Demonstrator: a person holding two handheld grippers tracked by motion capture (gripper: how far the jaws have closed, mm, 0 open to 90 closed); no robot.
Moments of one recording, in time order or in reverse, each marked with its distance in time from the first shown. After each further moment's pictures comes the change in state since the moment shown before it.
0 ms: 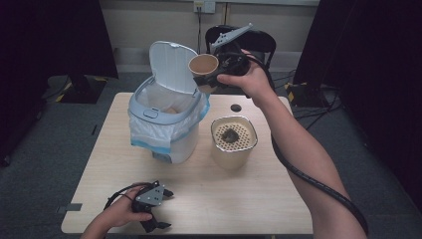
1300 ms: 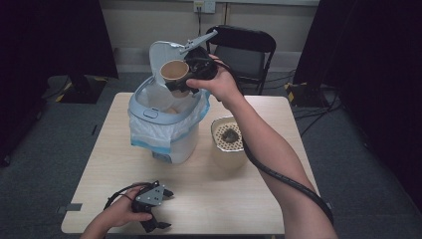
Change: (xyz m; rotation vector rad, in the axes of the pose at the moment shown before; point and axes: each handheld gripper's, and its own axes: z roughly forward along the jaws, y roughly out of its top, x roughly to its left) left arm 0.000 0.000 0.000 -0.002 -0.002 -0.004; right arm 0.023 0.019 0.069 -0.007 0.073 0.000
